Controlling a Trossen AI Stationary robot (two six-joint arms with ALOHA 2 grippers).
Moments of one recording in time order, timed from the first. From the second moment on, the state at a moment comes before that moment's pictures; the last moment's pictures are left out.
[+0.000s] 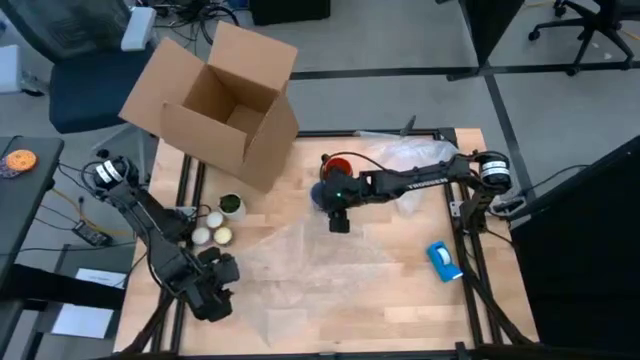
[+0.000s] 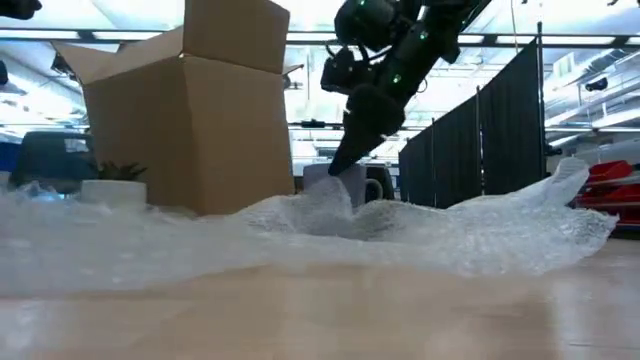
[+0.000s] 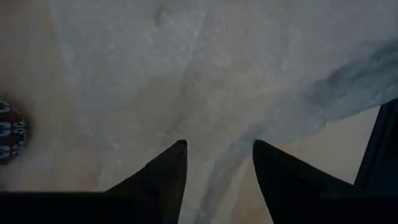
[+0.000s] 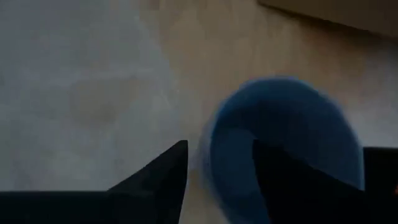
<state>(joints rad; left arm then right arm) -0.92 1.31 0.88 -0.84 -0.24 -1.24 -0.08 1.78 1.20 -0.29 0.13 -0.13</state>
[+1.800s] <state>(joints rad) -0.92 1.32 0.88 -0.68 -0.33 -0.75 0.30 1.83 1.33 0.01 0.02 -0.01</state>
